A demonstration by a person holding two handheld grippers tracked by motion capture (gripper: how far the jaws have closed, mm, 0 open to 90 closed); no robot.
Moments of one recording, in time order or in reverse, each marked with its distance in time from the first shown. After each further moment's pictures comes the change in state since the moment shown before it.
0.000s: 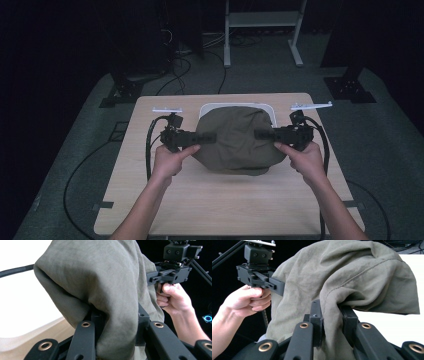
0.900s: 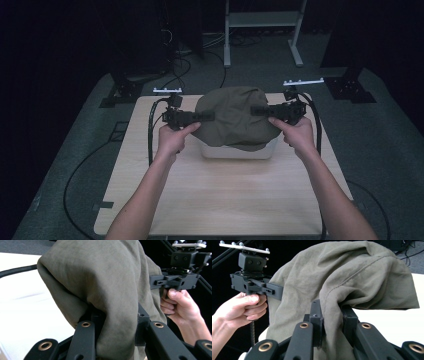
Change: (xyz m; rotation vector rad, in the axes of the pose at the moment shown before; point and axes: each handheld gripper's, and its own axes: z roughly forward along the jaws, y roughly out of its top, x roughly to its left) left arm 0.035 0.043 0.011 -0.070 0.045 -0.047; right arm -0.029 0.054 0.020 -0.020 -0.053 0.006
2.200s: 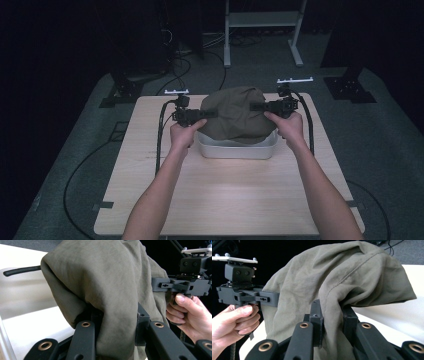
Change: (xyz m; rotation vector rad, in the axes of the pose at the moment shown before) left arm 0.051 -0.004 0.042 -0.036 0.057 -0.087; right arm -0.055 0.004 0.035 0.024 -0.084 0.098
